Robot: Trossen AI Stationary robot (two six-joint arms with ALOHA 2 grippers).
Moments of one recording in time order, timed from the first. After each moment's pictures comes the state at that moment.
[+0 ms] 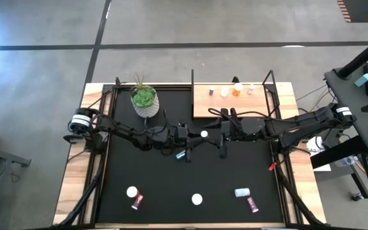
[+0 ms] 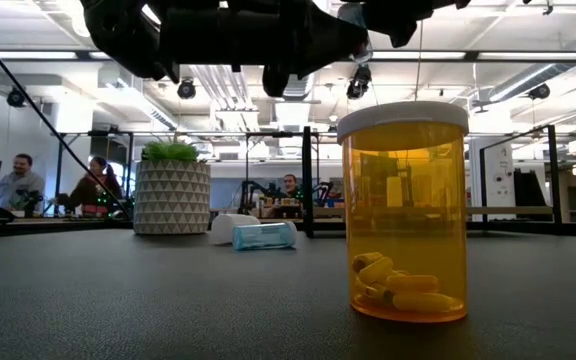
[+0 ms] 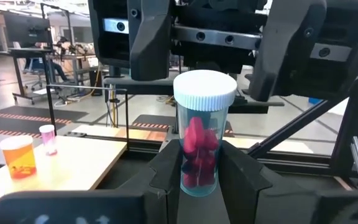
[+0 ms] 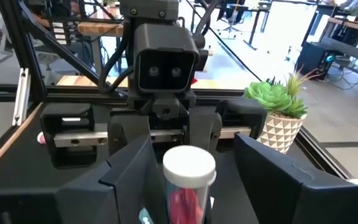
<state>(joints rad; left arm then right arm) -0.10 1.76 0.90 0.99 -0.21 -0.04 0.14 1.19 0.79 0.21 0.21 -0.03</state>
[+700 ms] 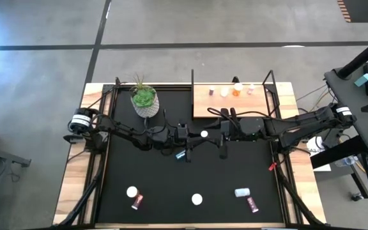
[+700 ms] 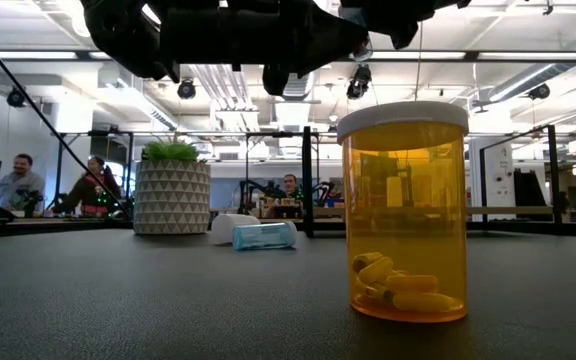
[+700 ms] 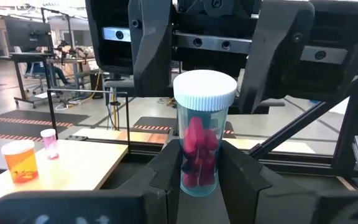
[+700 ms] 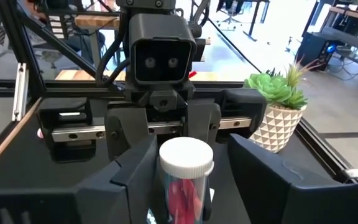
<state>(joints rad) -0.10 1.76 0.90 0.99 -0.21 -0.02 0.14 1.19 0.81 0.15 0.21 -0.01</state>
